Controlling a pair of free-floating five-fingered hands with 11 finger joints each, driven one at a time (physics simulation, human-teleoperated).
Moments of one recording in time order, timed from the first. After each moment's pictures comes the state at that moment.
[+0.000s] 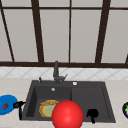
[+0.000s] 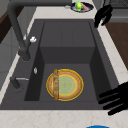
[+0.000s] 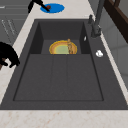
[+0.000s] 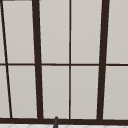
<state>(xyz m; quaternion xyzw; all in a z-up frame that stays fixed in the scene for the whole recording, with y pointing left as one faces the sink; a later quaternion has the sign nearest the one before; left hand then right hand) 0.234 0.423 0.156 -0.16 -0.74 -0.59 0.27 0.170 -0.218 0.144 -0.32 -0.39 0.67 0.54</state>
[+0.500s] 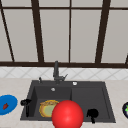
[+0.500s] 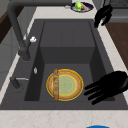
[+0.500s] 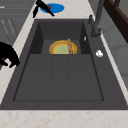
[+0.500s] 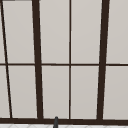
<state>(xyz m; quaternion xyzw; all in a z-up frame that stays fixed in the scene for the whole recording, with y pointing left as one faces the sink) 0.279 0.376 0.135 -0.16 -0.74 -0.60 0.27 0.170 -0.218 0.144 -0.32 -0.39 0.67 0.54</state>
